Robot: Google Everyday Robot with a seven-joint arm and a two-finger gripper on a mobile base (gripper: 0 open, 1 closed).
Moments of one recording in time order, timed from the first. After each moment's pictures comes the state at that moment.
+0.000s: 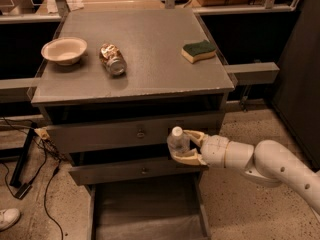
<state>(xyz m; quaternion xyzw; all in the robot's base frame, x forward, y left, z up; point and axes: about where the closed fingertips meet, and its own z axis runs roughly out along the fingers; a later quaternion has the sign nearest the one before) 0.547 -0.076 0.672 -0.49 0.62 0.25 0.57</state>
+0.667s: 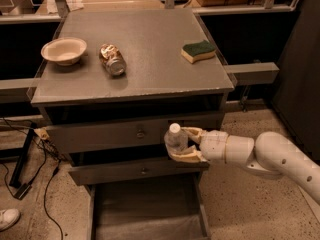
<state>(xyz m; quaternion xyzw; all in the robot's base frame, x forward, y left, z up) 0.540 -0.066 0.694 -0.51 0.61 0.26 0.55</state>
